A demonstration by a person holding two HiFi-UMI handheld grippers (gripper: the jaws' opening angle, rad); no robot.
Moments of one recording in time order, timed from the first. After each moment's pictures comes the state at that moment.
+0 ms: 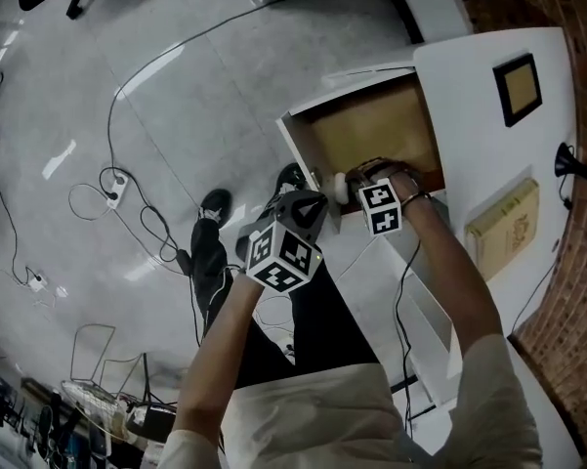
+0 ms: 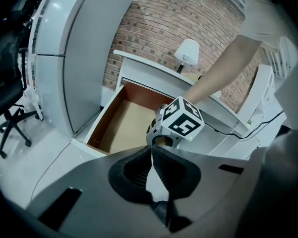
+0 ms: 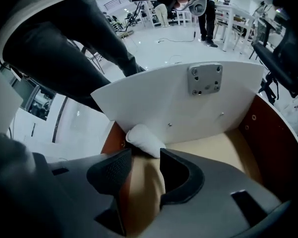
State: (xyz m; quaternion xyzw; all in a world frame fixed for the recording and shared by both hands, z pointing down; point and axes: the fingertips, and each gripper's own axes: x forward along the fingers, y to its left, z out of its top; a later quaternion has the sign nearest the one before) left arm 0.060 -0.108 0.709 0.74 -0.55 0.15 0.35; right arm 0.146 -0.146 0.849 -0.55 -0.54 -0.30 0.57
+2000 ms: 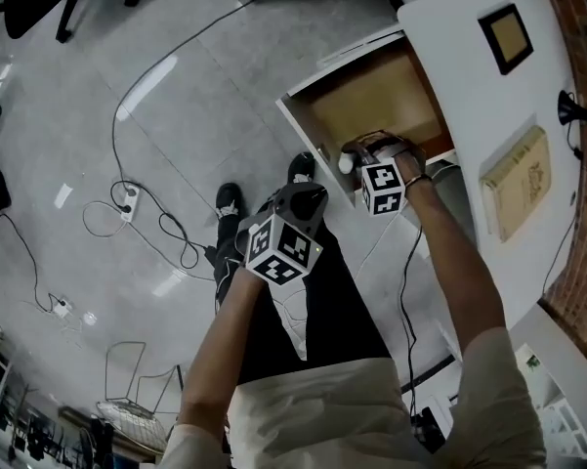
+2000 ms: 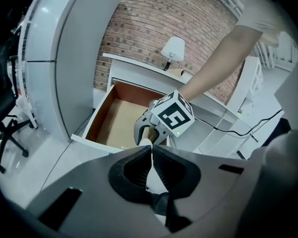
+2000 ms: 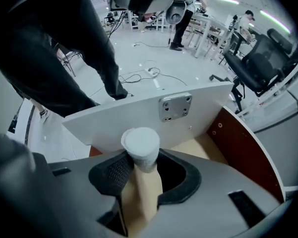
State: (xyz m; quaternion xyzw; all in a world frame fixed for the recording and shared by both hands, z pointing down) left arm 0.068 -0.063 0.703 0.77 -0.52 0.17 0.33; right arm 0.096 -0.128 0.838 -0.42 -0.64 -0.34 0.55
